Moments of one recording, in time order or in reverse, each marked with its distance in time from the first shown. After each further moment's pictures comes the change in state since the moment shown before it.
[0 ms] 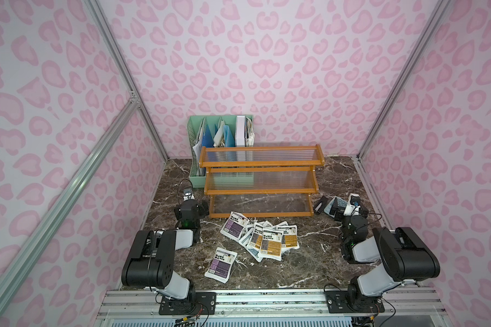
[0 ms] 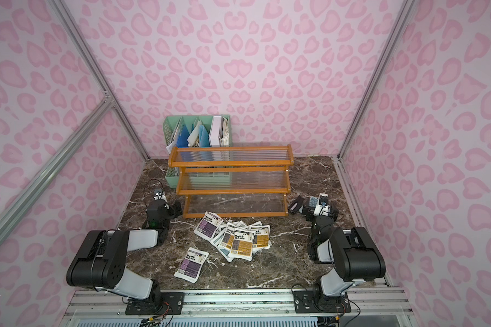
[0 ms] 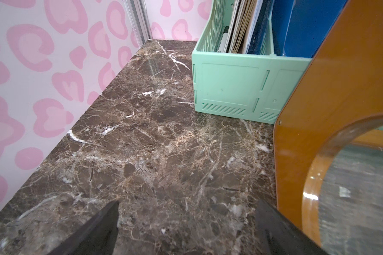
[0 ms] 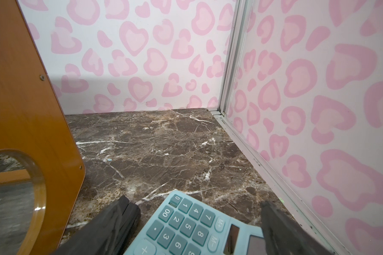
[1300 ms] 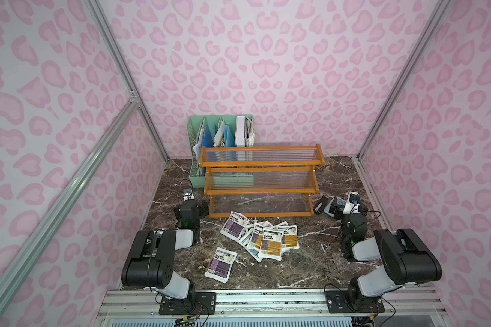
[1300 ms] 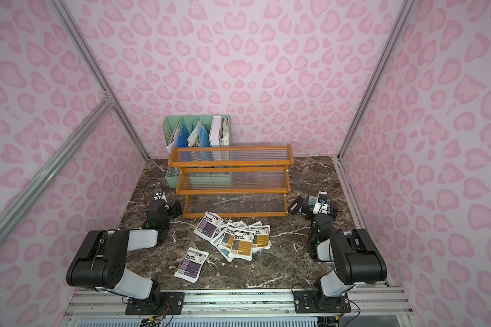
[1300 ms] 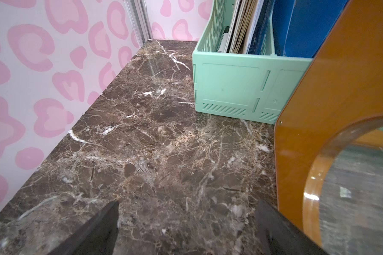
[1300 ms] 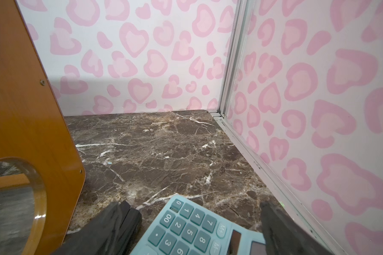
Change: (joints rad) left arm -0.001 0.000 0.000 0.000 0.000 0.000; right arm -0.002 -0.029 0.035 -0.074 0.003 0.003
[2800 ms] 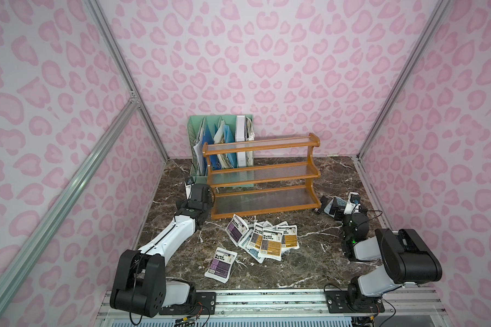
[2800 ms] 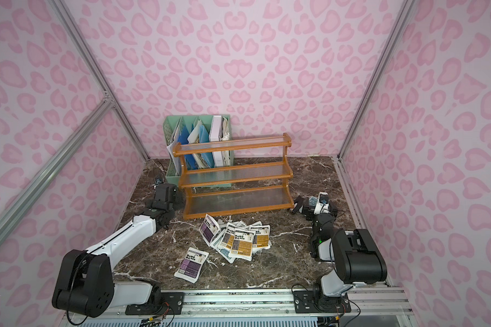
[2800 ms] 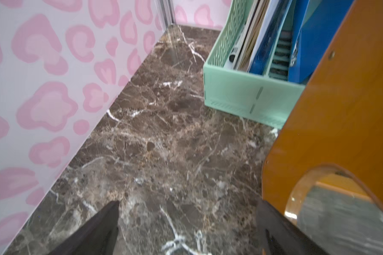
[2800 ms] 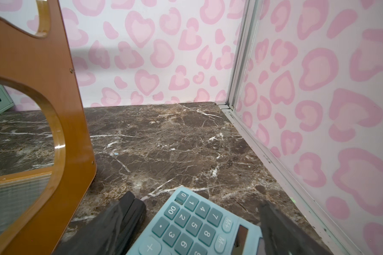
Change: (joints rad) left arm -0.182 -0.196 0.332 -0.855 -0.257 -0.290; right arm -0.027 0.005 -0.005 -0.023 -0.076 0.019
